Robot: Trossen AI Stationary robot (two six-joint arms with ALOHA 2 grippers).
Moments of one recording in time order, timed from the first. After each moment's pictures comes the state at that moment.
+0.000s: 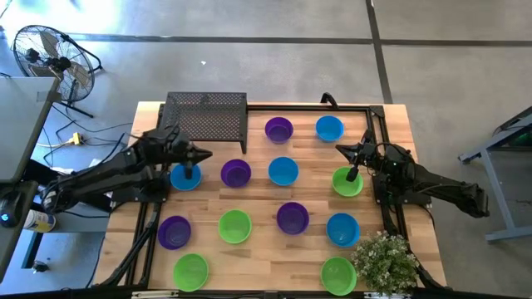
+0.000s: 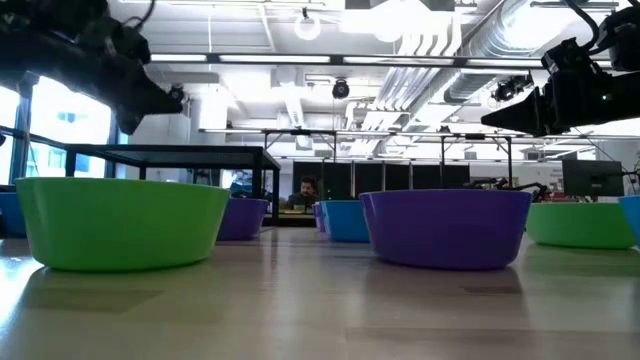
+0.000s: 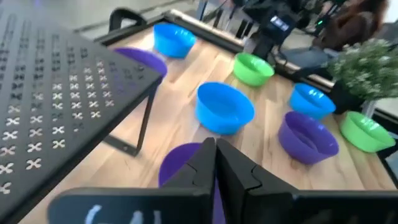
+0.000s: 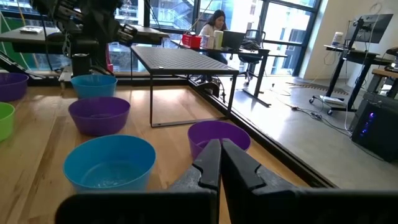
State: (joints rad) left arm 0.48 0.38 0.29 -0.19 0.28 -0.24; right arm -0.39 0.08 0.01 0.03 0.06 -0.10
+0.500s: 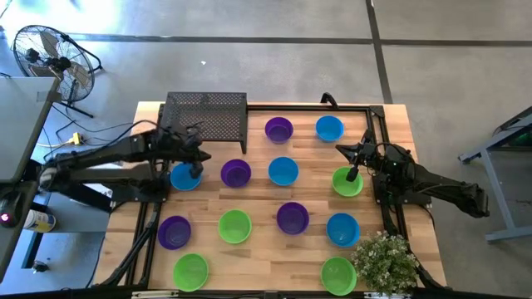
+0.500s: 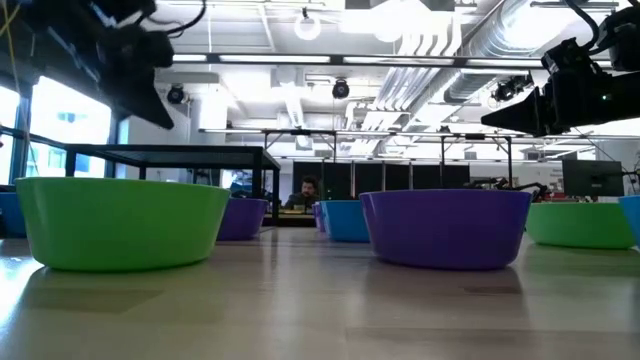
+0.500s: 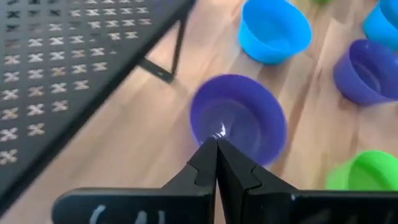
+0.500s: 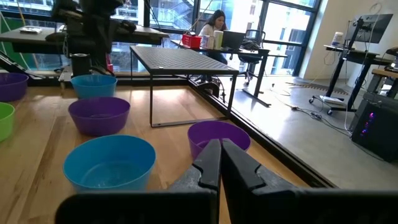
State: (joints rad) left arm 0.30 0.71 0.63 -0.65 0.02 -0.28; right arm -0.39 0.08 0.01 0.03 0.06 -0.11
